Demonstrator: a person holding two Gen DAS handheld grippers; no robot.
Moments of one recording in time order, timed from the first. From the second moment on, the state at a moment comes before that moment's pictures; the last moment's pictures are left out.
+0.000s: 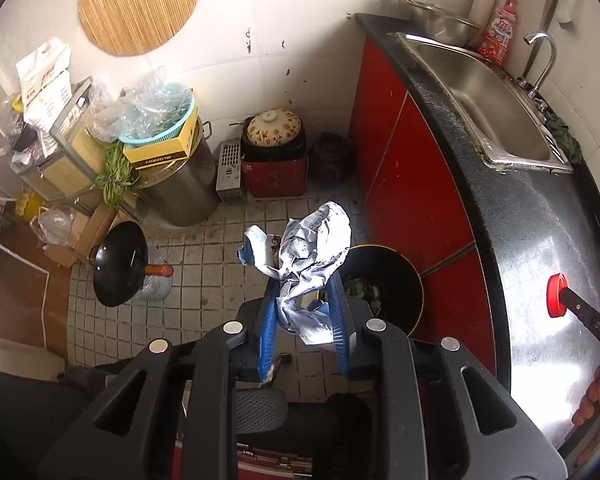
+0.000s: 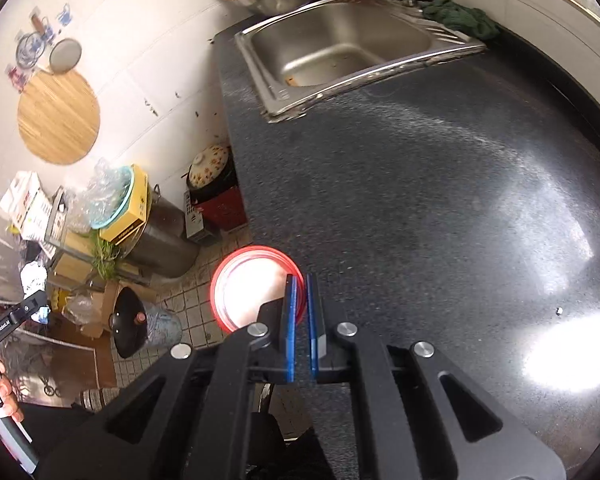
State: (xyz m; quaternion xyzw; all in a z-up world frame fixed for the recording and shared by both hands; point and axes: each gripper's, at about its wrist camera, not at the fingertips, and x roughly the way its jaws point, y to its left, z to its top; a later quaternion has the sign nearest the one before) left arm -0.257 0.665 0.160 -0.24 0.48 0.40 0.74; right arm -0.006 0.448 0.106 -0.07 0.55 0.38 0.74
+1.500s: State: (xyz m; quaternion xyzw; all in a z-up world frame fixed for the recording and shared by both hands) left arm -0.162 0.627 0.130 -0.19 0.54 0.33 0.75; right arm 0.034 0.409 0.192 -0.06 0.47 0.35 0.81
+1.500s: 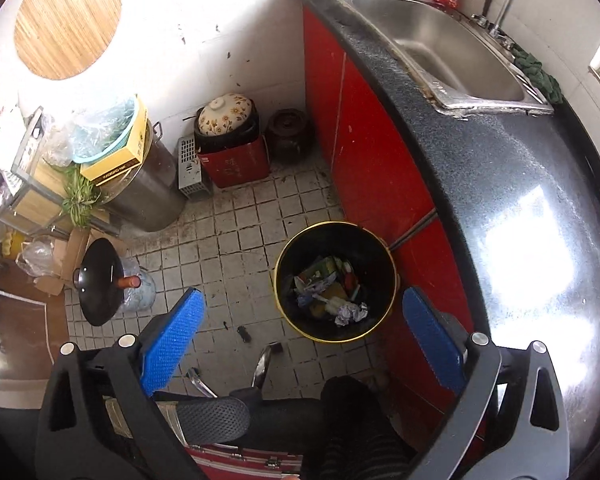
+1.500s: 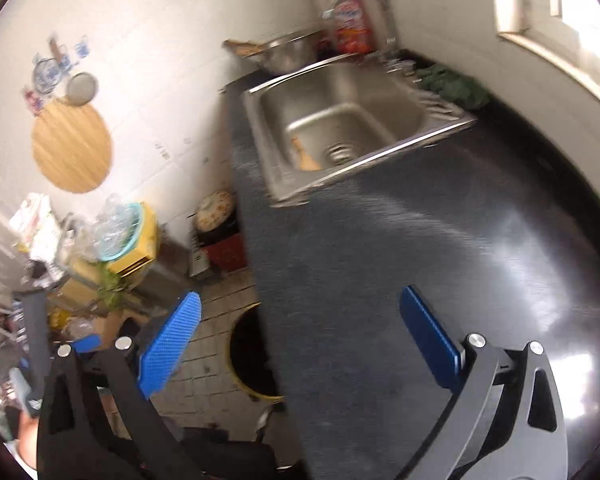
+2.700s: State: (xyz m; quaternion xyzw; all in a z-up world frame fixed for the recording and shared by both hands) left arm 0.005 0.104 0.070 0.20 0.57 -0.22 0.77; right arm -0.177 -0.123 0.101 0.25 0.51 -0.30 0.77
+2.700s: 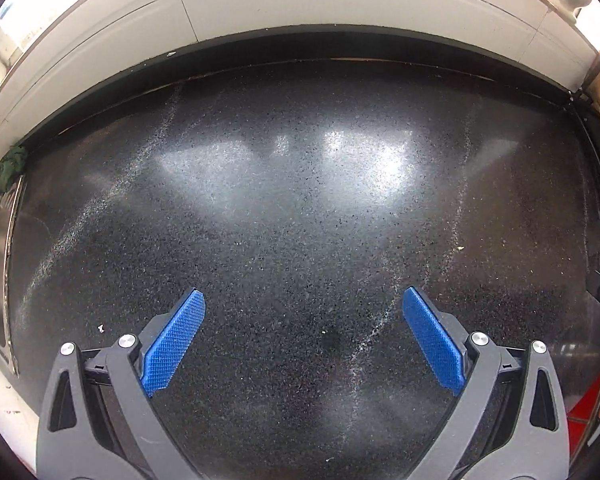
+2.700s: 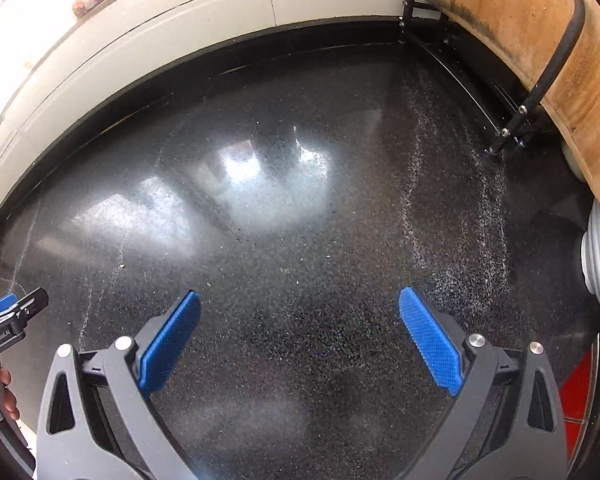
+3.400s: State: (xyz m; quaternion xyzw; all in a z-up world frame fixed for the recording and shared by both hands) left arm 0.008 0.129 0.053 0.21 0.59 -0.20 0.76; right arm -0.163 -0.114 0.091 0.25 0.53 -0.28 0.76
